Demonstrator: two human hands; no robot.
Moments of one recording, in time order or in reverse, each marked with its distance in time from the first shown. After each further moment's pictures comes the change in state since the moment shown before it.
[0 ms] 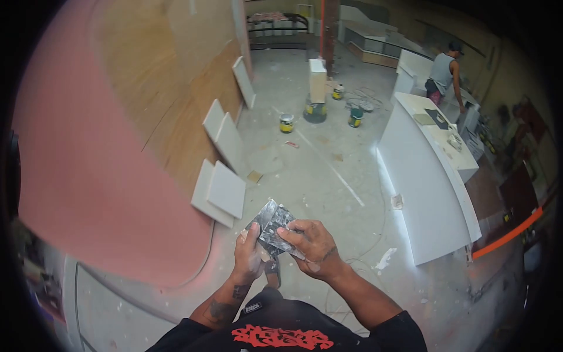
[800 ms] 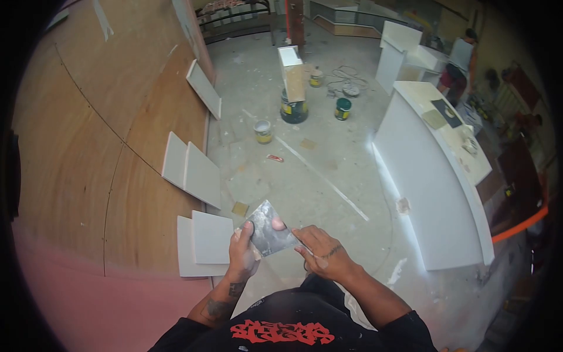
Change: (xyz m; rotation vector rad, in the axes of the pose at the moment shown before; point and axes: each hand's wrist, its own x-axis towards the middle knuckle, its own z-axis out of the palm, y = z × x) left_hand 0.427 0.020 -0.036 0.067 0.040 -0.151; right_hand 0.187 0.328 0.061 0.078 -0.293 0.486
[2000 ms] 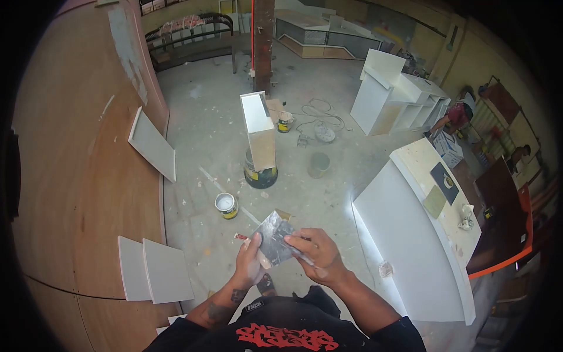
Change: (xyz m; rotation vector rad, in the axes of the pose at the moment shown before) left_hand 0.564 0.041 0.096 -0.130 -0.302 -0.209; right_hand 0.451 0.275 -0.160 -0.173 0.387 -0.182
